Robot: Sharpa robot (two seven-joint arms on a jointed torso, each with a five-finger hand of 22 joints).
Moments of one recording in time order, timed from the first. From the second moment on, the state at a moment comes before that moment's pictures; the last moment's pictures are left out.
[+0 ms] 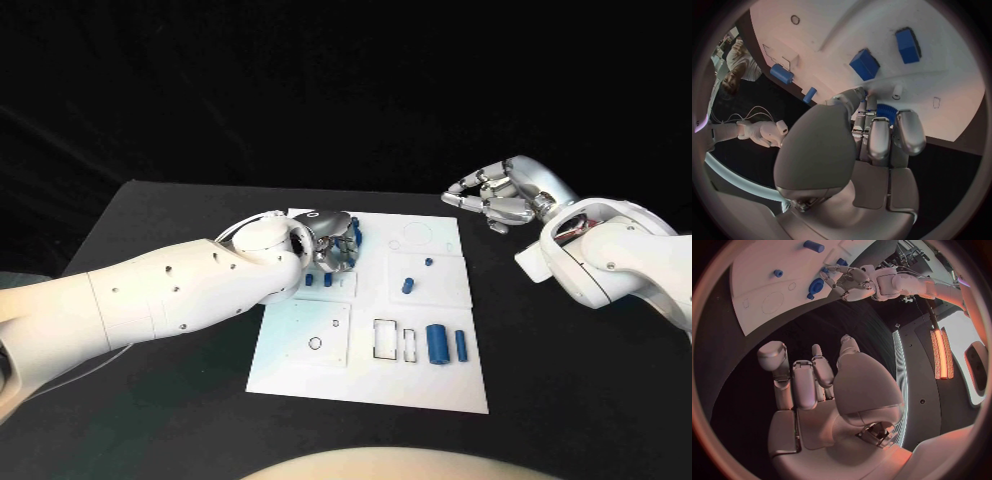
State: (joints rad) left arm 1.17 -0.60 -0.03 1.38 -1.51 -0.17 -0.25; left_hand 1.53 -0.22 0.47 0.20 0.23 1.13 0.13 0.08 0.26 1.18 0.06 0.22 0.17 1.45 -0.01 1.31 1.12 0.10 1.37 0.08 1.32 1.23; right arm 1.33 -1.01 -0.13 1.68 -0.88 -0.55 -0.01; right_hand 1.27 -0.01 -0.22 0.29 0.42 0.97 0.14 0.17 0.20 1.31 0.06 1.29 1.24 1.47 -0.01 1.35 1.29 0.11 1.28 0.10 0.98 1.17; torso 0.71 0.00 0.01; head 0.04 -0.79
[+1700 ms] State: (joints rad) left arm 1.18 -0.73 0.00 1.44 -1.42 -0.16 -0.27; left_hand 1.51 -0.23 0.47 0.20 0.23 1.13 0.13 0.08 0.26 1.19 0.06 0.21 0.17 1.45 -0.01 1.31 1.11 0.10 1.38 0.08 1.32 1.24; right arm 1.32 -1.01 -0.13 1.67 -0.88 -0.55 -0.01; right_hand 1.27 -0.01 -0.22 0.29 0.42 0.97 0.14 0.17 0.20 1.31 0.06 1.29 1.24 1.47 -0.01 1.35 1.29 0.11 1.28 0.10 0.98 1.17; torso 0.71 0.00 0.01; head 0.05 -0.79
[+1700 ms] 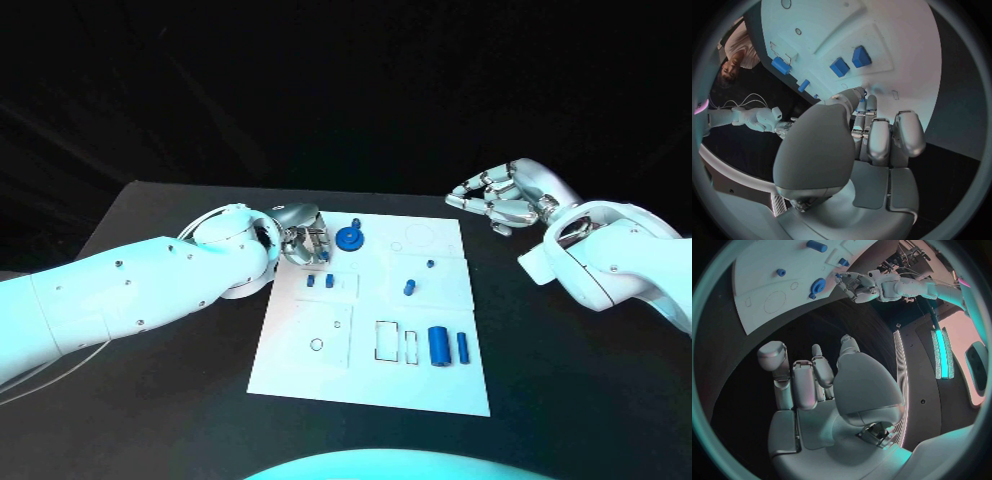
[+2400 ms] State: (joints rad) left arm 1.18 -0.72 0.00 1.43 -1.42 -0.13 -0.27; left_hand 1.51 -0.23 0.47 0.20 0.23 1.13 0.13 0.08 0.25 1.19 0.06 0.20 0.17 1.45 -0.01 1.31 1.11 0.10 1.38 0.08 1.32 1.24; right arm 1.32 -1.01 -0.13 1.67 -0.88 -0.55 -0.01; right_hand 1.27 -0.01 -0.22 0.29 0.42 0.97 0.14 0.17 0.20 1.31 0.06 1.29 1.24 1.47 -0.01 1.35 1.29 0.11 1.28 0.10 0.98 1.17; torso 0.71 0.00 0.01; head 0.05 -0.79
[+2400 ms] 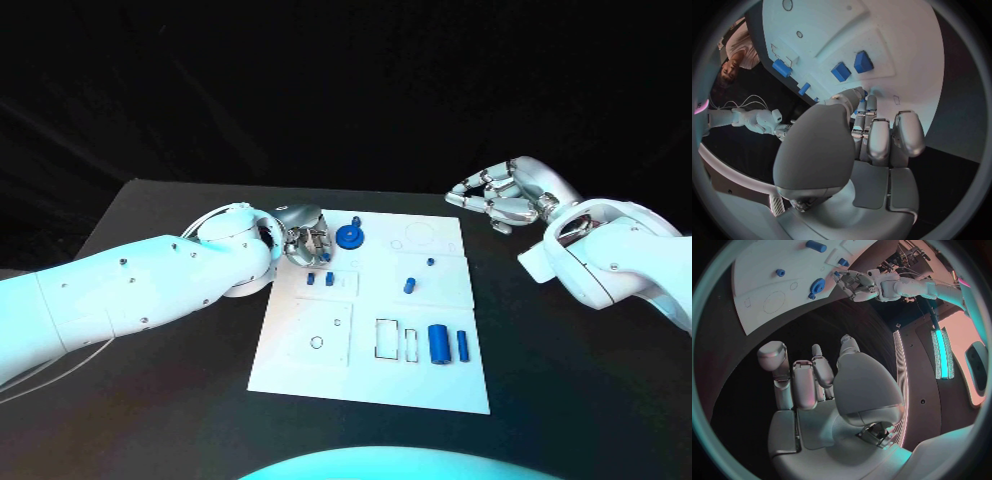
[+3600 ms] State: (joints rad) left arm 1.18 -0.72 0.00 1.43 -1.41 -0.12 -0.29; left_hand 1.48 -0.26 0.49 0.19 0.23 1.02 0.15 0.06 0.18 1.20 0.07 0.15 0.17 1.45 -0.01 1.31 1.08 0.10 1.38 0.08 1.33 1.23; right arm 1.32 -1.01 -0.13 1.67 -0.88 -0.55 -0.01; right_hand 1.27 -0.01 -0.22 0.29 0.42 0.97 0.14 0.17 0.20 1.29 0.06 1.28 1.22 1.47 -0.01 1.34 1.28 0.11 1.27 0.09 0.96 1.16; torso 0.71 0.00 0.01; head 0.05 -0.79
